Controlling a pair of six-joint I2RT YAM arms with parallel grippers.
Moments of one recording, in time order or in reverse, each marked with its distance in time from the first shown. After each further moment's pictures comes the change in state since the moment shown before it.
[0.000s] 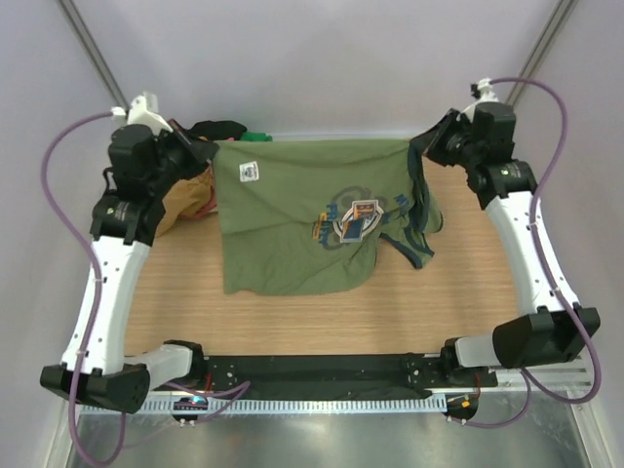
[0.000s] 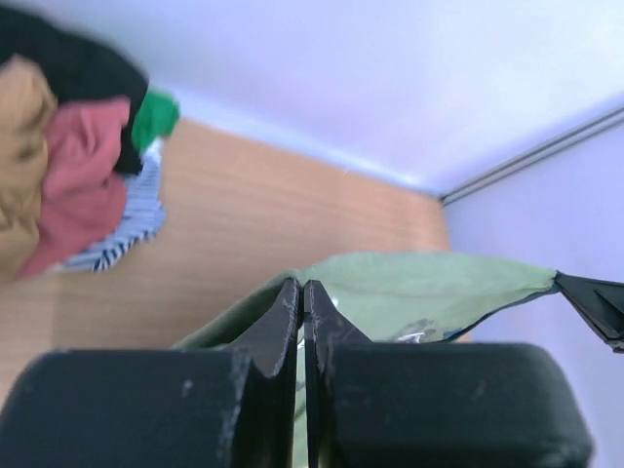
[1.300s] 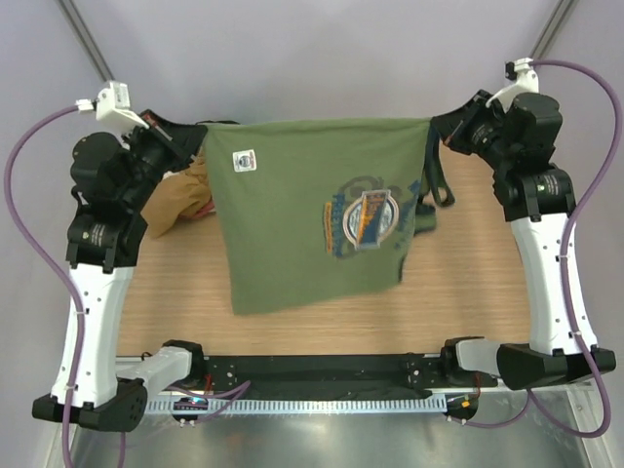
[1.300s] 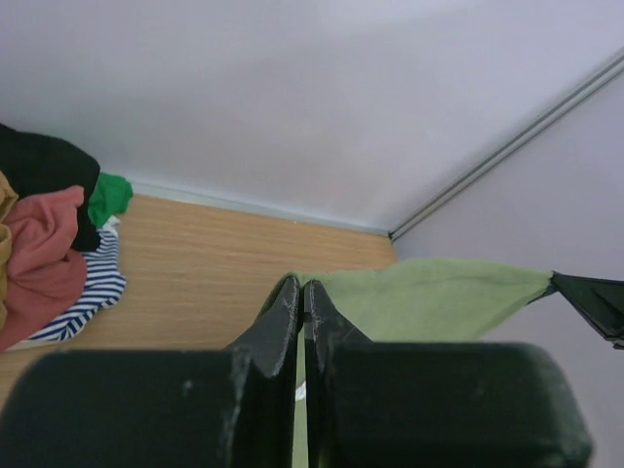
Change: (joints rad) left arm 0.001 -0.110 0.074 0.079 0.037 0.031; right arm -0.010 -0.132 0.175 -0.089 0.043 -0.090
